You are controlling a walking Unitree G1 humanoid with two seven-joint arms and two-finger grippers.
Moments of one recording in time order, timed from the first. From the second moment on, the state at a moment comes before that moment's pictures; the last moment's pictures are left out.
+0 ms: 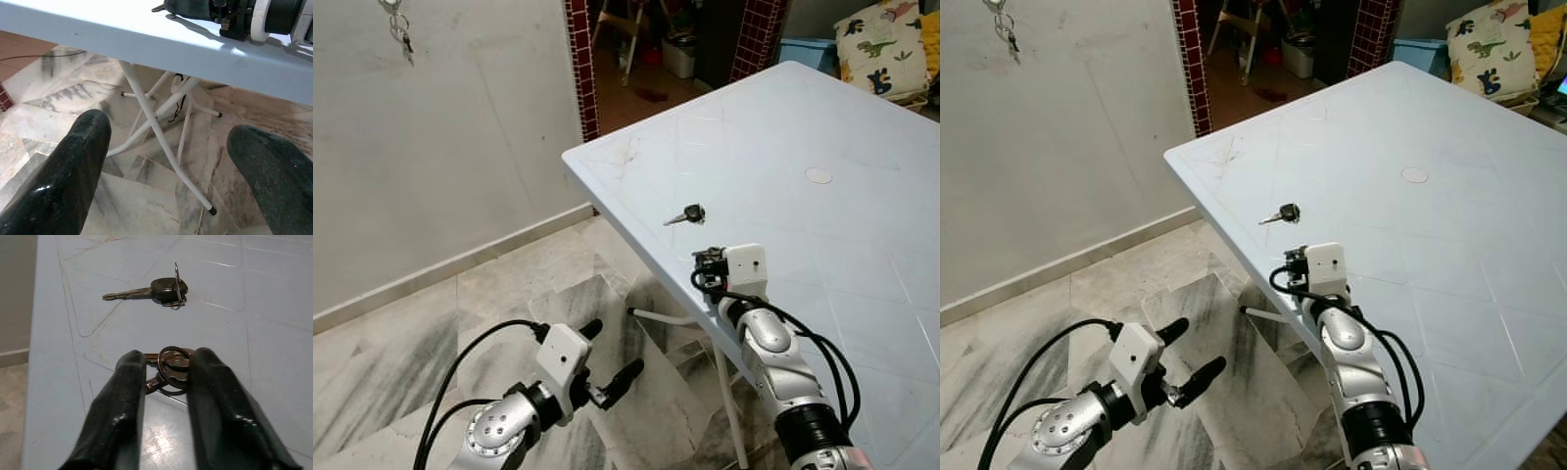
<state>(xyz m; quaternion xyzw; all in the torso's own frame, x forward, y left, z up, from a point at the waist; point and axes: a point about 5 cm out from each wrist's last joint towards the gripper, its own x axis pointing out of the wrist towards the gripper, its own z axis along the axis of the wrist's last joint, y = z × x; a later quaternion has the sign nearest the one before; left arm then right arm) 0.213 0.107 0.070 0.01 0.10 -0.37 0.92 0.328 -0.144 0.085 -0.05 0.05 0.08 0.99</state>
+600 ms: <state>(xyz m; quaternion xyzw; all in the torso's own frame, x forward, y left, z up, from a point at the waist) 0.212 0.107 0.069 0.01 0.10 -0.37 0.92 0.328 -0.146 0.085 -0.04 0.05 0.08 0.99</state>
